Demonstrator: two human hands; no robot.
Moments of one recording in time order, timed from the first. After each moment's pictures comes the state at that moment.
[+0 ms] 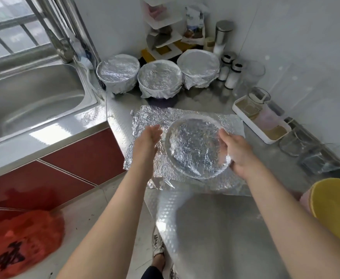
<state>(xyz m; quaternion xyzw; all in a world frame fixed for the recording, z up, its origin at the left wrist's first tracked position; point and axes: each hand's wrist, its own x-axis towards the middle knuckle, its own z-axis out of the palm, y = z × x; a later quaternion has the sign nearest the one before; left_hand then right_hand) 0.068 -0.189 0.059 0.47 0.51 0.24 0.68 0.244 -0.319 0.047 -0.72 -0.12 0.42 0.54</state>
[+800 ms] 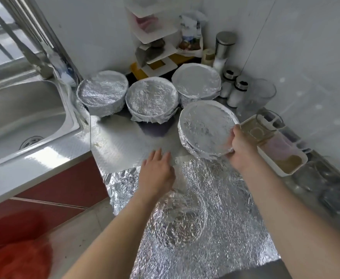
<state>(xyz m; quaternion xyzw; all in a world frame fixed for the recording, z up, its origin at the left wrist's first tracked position) 0.137 -0.127 -0.015 0.90 0.38 -0.07 0.21 0.346 -0.208 0.013 -0.69 0.13 0.36 0.61</state>
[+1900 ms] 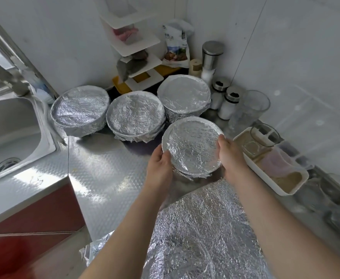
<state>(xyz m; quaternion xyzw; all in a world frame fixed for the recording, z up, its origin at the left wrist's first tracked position) 0.221 -0.108 -0.003 0.48 0.46 0.22 0.71 0.369 -0.190 -0.006 -0.79 -0.05 0.30 0.53</state>
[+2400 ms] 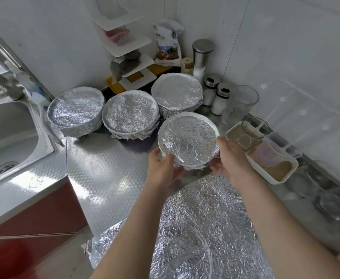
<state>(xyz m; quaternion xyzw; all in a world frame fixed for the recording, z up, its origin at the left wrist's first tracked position) 0.216 -0.126 0.011 0.41 0.50 0.15 0.75 0.351 -0.221 0.019 -0.76 0.00 0.35 0.55</state>
